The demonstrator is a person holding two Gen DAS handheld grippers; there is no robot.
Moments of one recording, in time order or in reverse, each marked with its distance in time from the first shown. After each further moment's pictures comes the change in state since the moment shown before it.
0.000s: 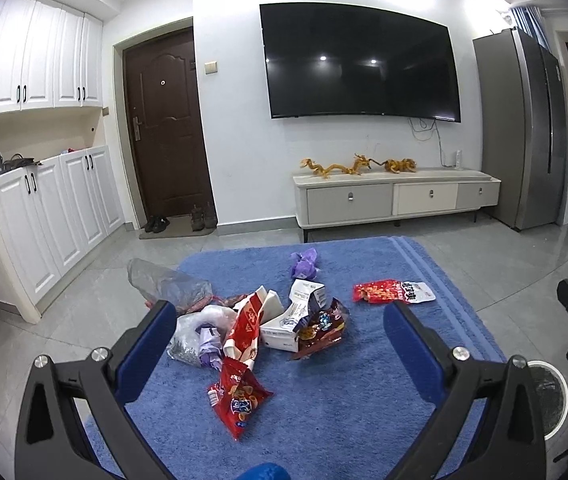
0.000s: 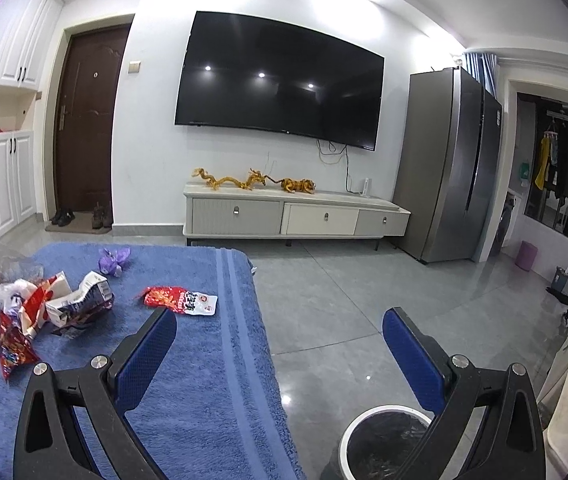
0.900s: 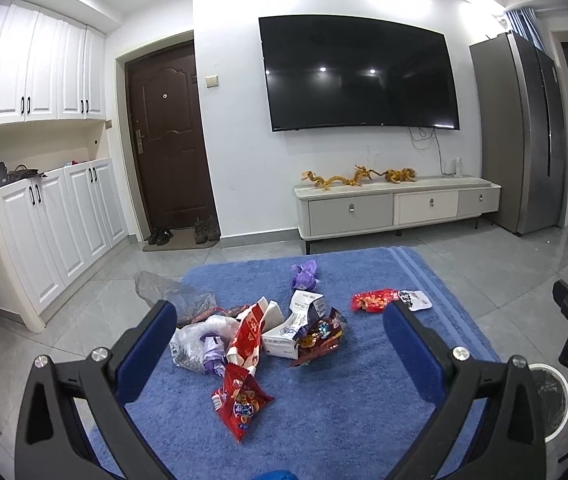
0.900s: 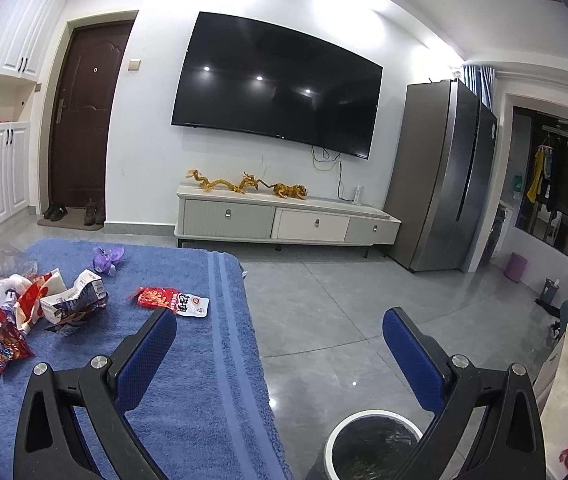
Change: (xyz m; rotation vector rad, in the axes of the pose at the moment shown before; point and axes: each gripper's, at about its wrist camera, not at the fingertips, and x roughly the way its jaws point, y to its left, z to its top) left arm -0.024 -0.008 0.006 0.020 -0.045 0.016; right arm -0.013 0.011 -0.005 -0.030 -0.025 -0.043
